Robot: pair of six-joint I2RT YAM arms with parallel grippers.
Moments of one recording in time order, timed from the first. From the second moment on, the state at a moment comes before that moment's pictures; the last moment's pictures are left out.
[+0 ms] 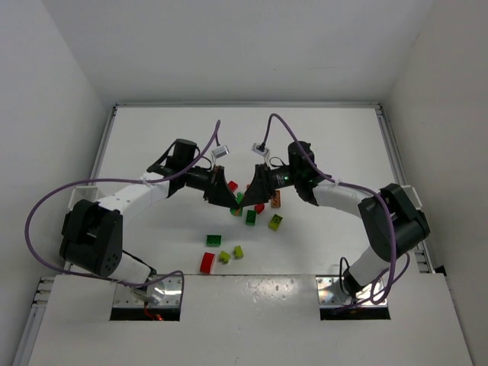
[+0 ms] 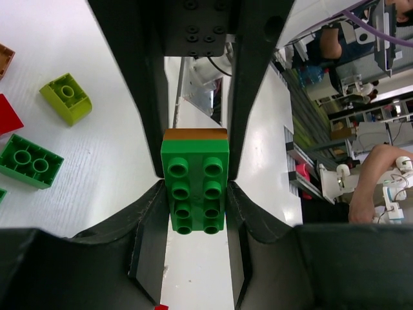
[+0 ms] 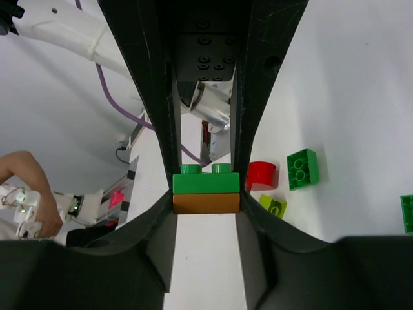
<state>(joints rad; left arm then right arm) -0.37 1.46 0.91 -0.19 1.29 -0.18 0.51 1.63 0.80 0.55 -1.21 0.63</state>
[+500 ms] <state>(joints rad) -0.35 1.46 0.91 -0.18 1.29 -0.19 0.51 1.61 0.80 0.50 -1.19 0.57</state>
